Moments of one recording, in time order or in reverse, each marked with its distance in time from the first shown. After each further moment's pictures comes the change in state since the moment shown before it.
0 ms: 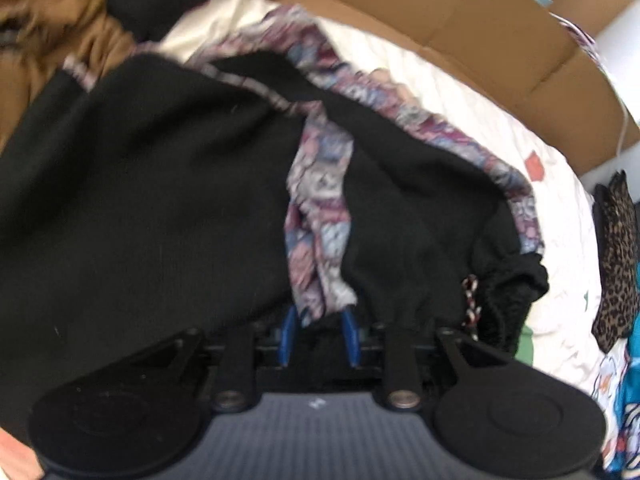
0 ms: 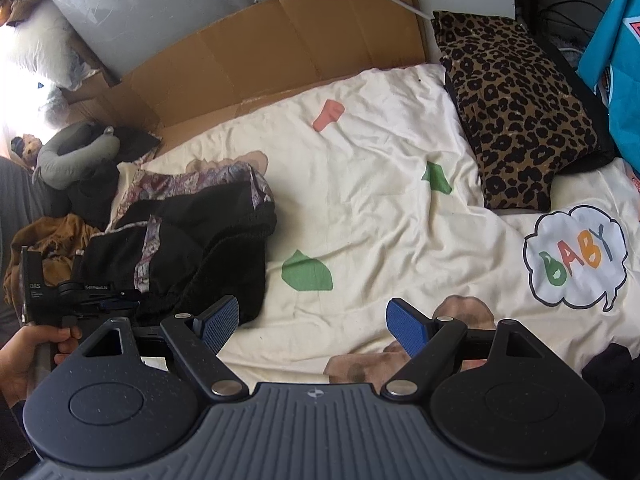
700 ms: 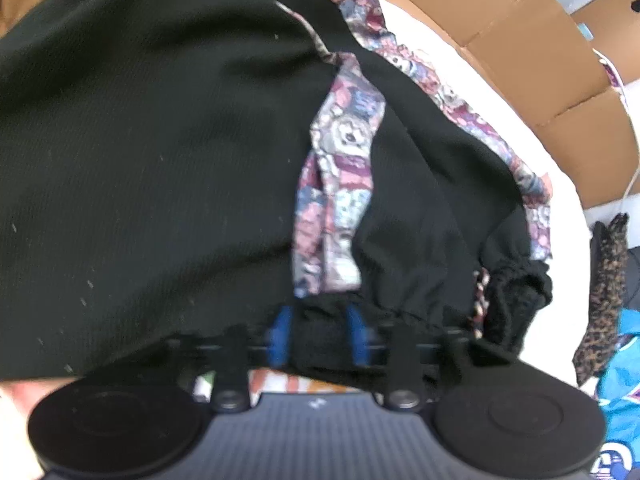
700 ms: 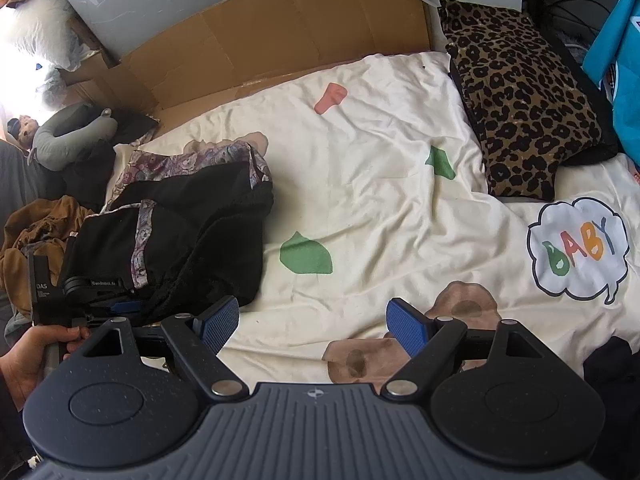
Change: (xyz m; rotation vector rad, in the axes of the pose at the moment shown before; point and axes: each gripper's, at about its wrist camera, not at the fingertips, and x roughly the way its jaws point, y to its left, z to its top) left arm 0.022 0.010 -0.028 -0.149 0.039 -0.069; right arm 0.008 0.004 -0.009 -0.017 0.031 -0.017
